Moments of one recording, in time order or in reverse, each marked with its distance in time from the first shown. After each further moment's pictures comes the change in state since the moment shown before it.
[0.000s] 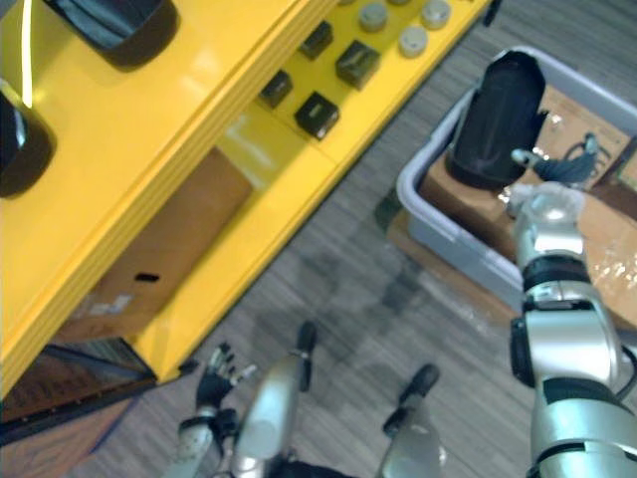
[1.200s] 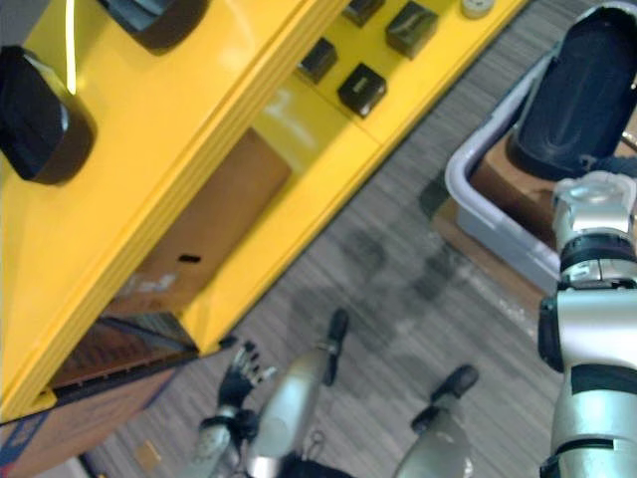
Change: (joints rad) left arm -0.006 -0.004 -0.155 0.009 -0.095 -0.031 -0.003; right arm -0.053 -0.052 0.033 0.152 -0.099 0.302 -0.198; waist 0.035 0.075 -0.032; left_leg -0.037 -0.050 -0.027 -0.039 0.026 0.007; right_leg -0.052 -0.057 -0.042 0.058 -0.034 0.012
